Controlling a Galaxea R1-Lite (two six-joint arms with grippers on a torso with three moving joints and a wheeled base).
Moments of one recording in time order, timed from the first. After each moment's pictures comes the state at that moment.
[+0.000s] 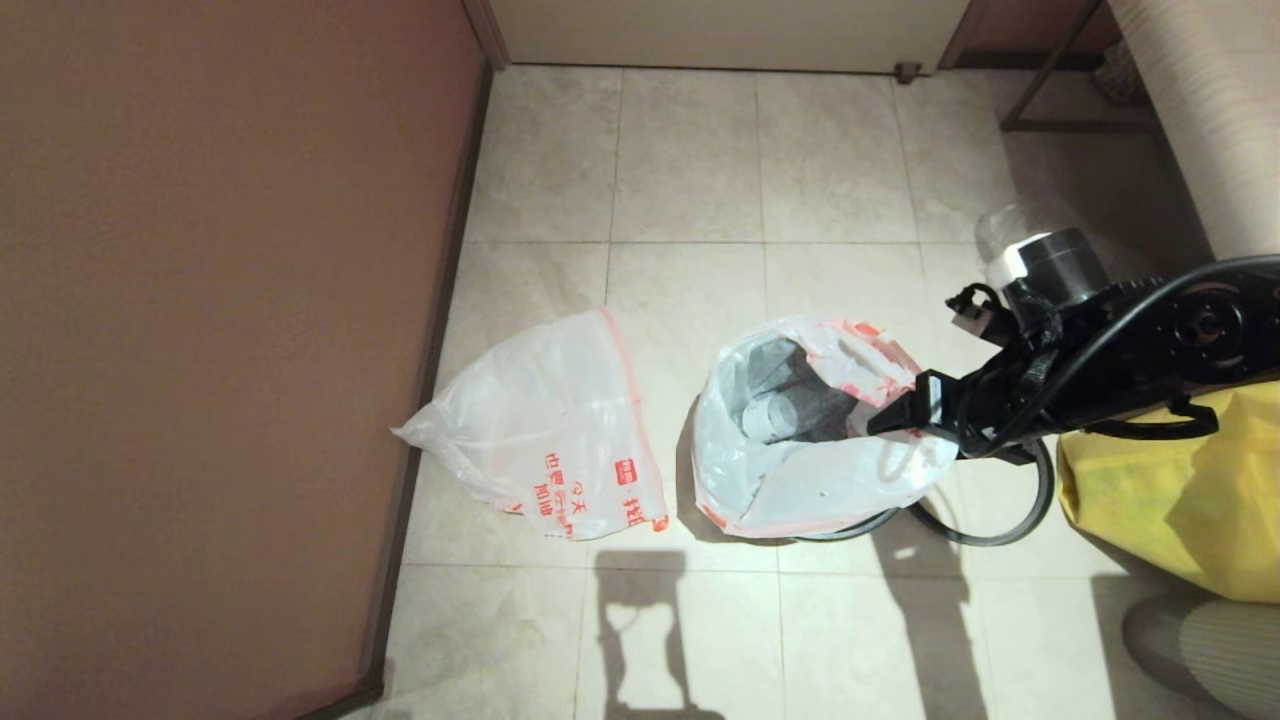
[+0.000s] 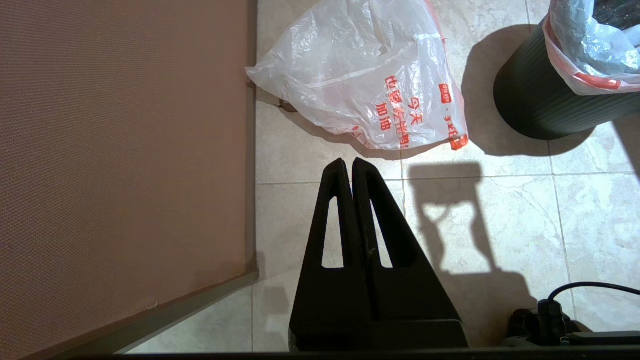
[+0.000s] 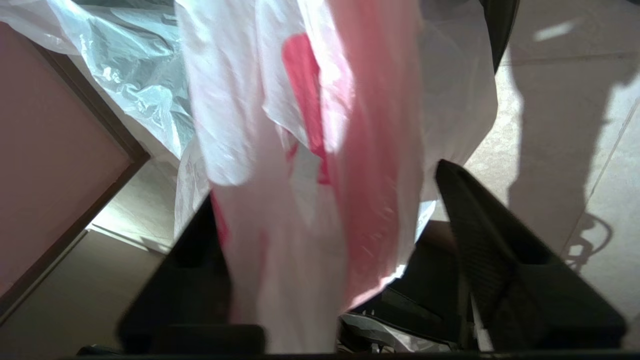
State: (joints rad) left arm 0.00 0.00 0.00 0.00 0.00 0.05; right arm 0.27 1.86 -1.44 0.40 0.17 0.46
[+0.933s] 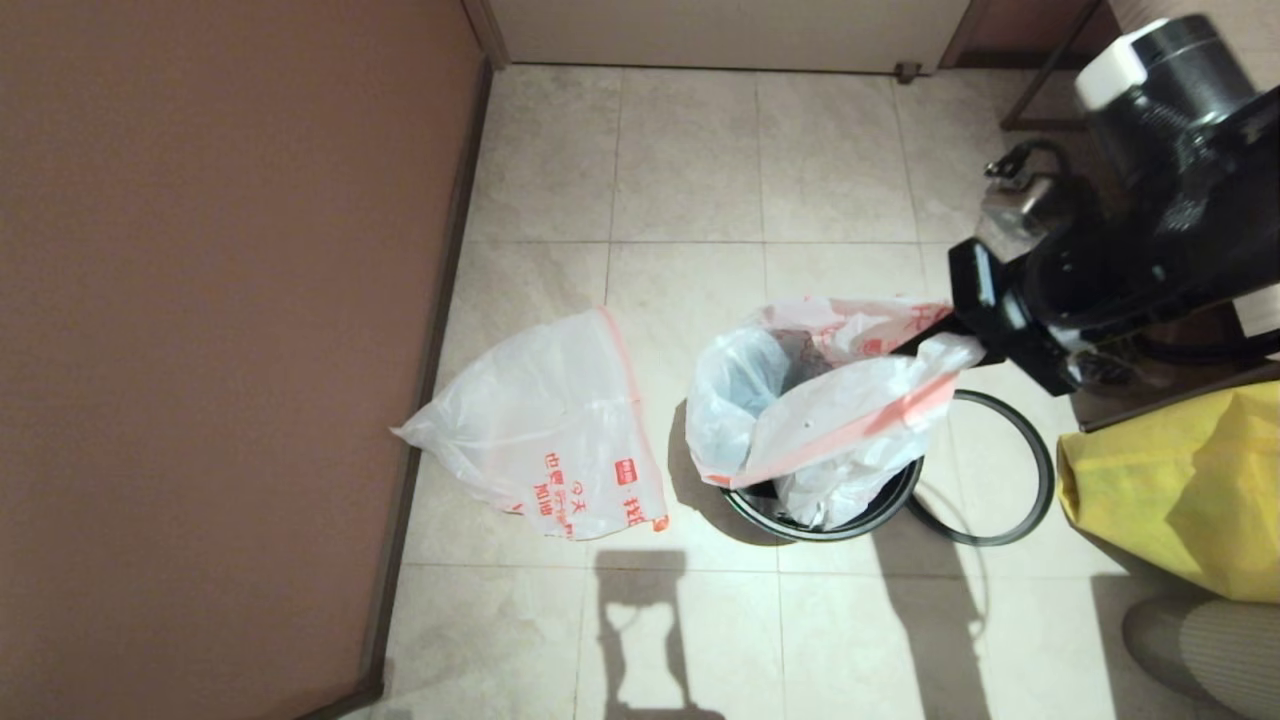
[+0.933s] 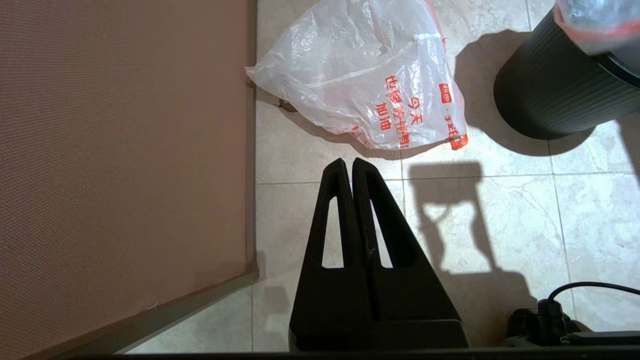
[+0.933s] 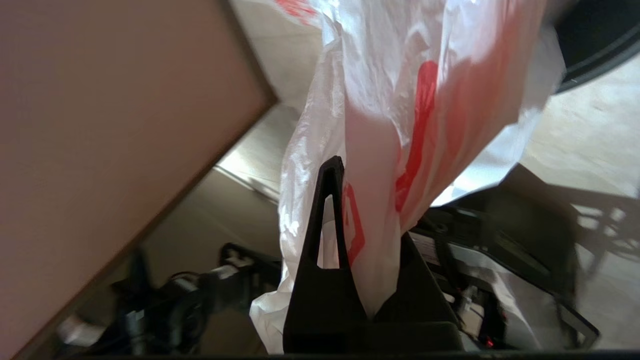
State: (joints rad) left arm 0.00 0.00 0.00 0.00 0.00 0.05; right arm 0.40 1.73 -1.85 0.83 0.35 0.63
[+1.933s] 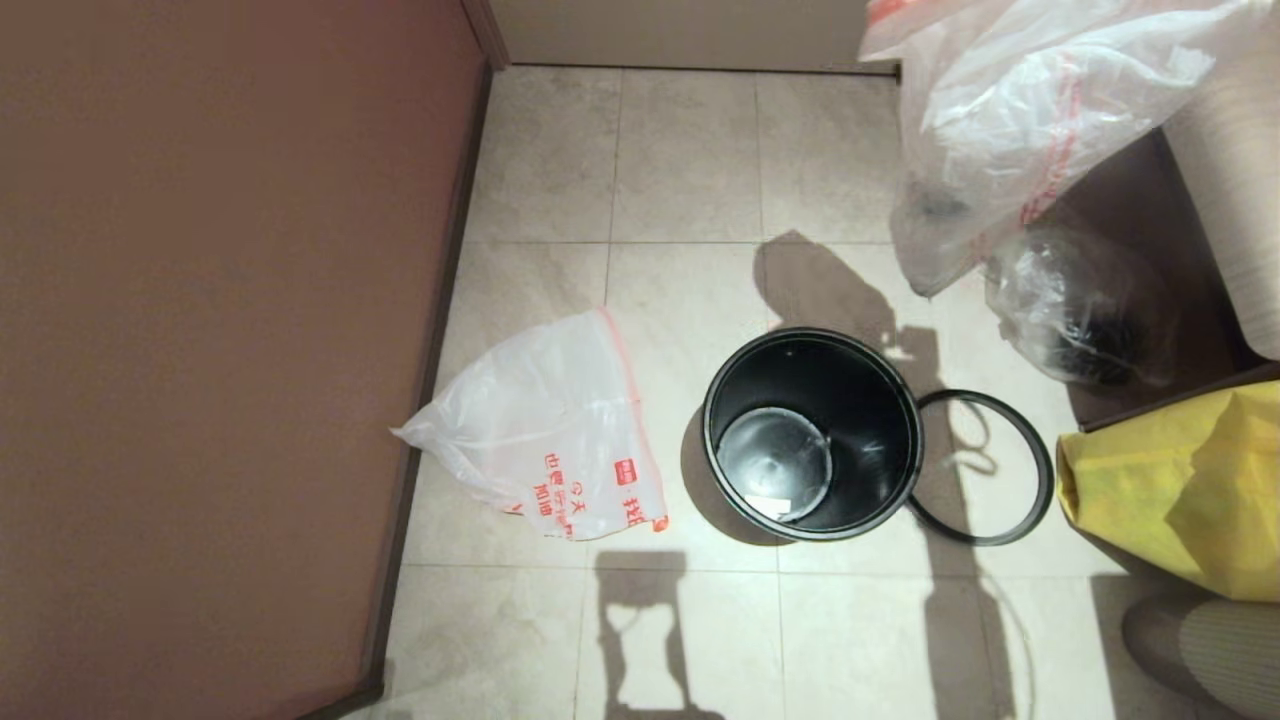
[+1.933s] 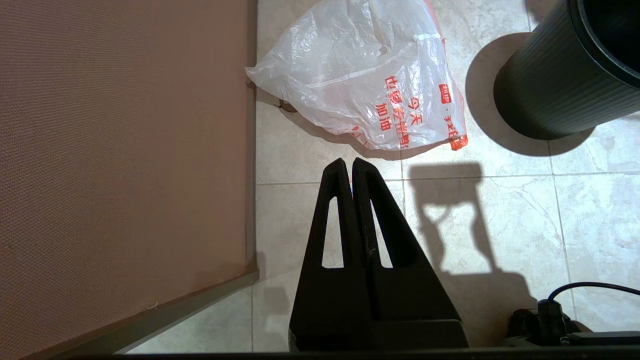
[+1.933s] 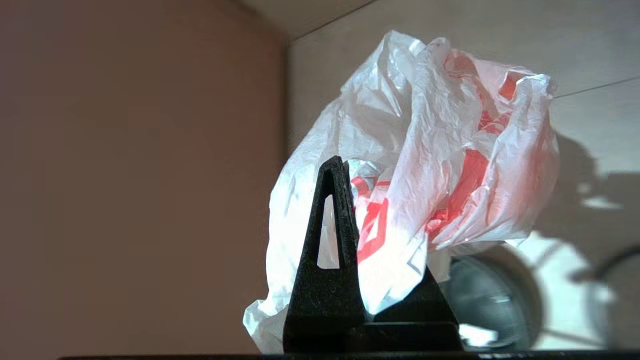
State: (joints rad) left arm 0.00 0.00 0.00 0.00 0.00 0.05; right arm -0.02 1.43 -1.98 0.35 0.38 0.59
